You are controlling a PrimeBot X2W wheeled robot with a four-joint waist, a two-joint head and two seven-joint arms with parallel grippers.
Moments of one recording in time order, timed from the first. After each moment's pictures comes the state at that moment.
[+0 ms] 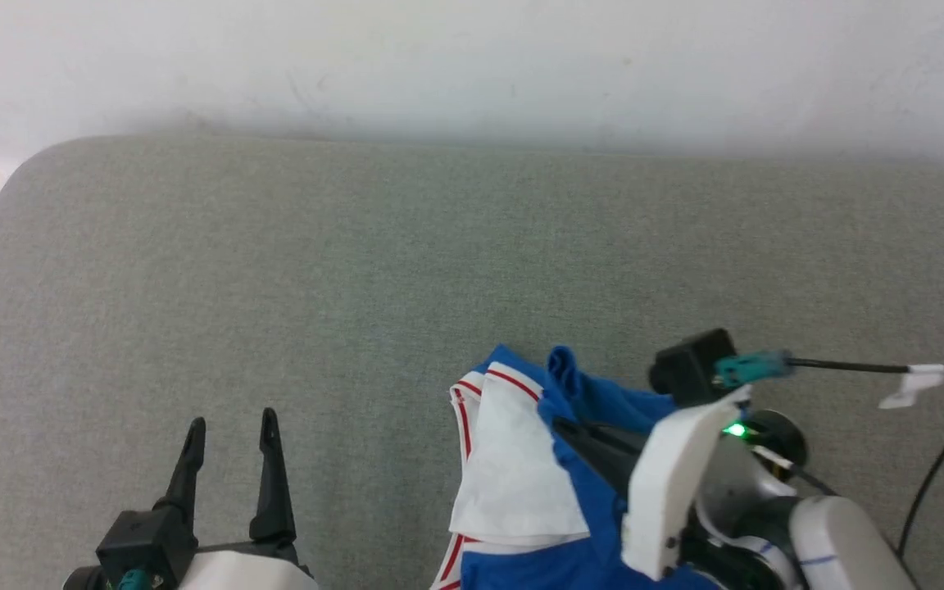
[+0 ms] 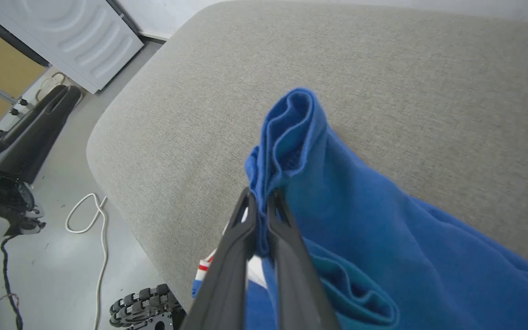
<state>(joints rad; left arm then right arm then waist) 0.13 0.39 -0.36 -0.21 -0.48 0.45 -0.23 -0.12 -0.09 0.30 -0.16 0.53 0.13 0.73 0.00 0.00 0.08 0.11</state>
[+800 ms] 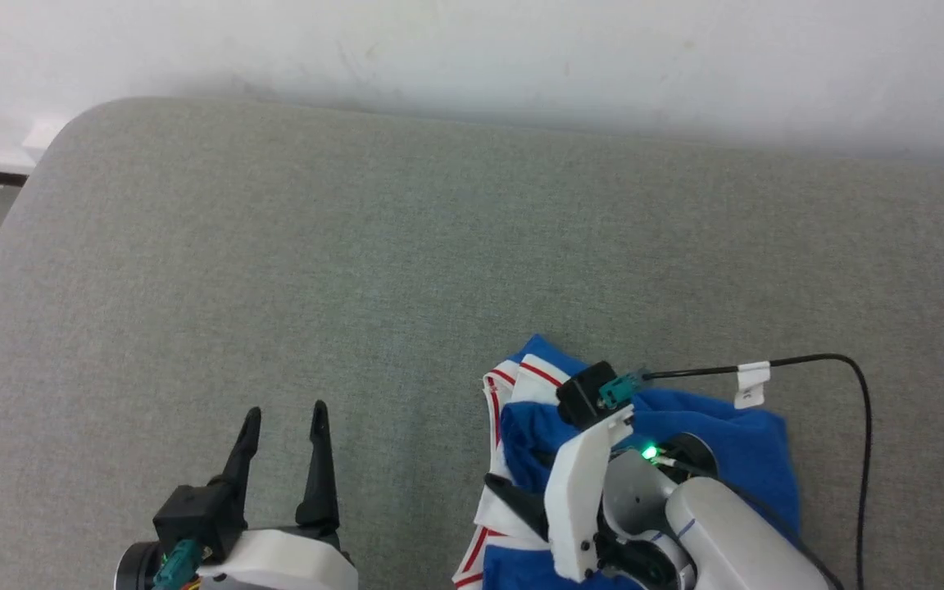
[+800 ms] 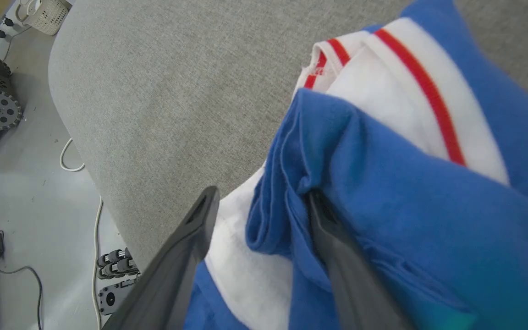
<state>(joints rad) 0.03 0.32 -0.42 -0.06 -0.50 0.37 -0.25 -0.35 -0.05 0.55 0.45 0.55 0.13 0.48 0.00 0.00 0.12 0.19</state>
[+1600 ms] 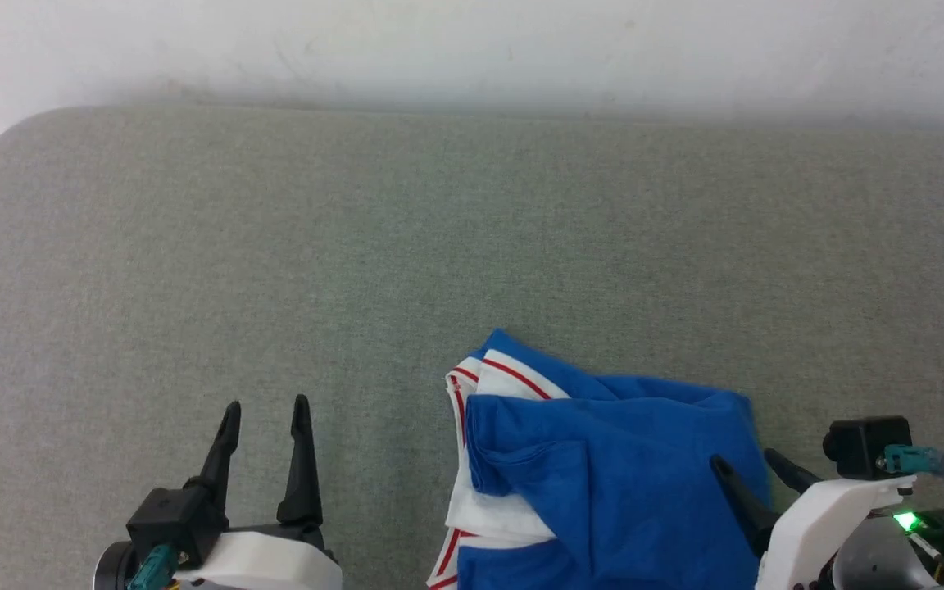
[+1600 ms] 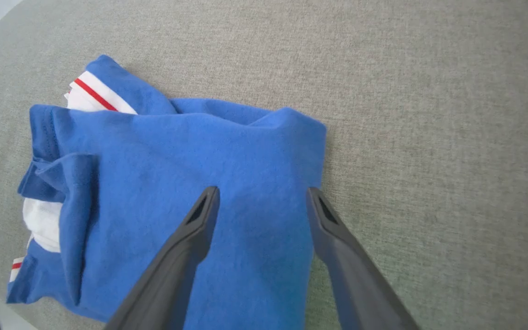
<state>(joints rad) 0.06 0.34 -0.38 -0.11 -0.51 0.37 -0.25 0.10 -0.10 0.02 -0.10 0.31 0.13 0.49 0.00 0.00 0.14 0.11</state>
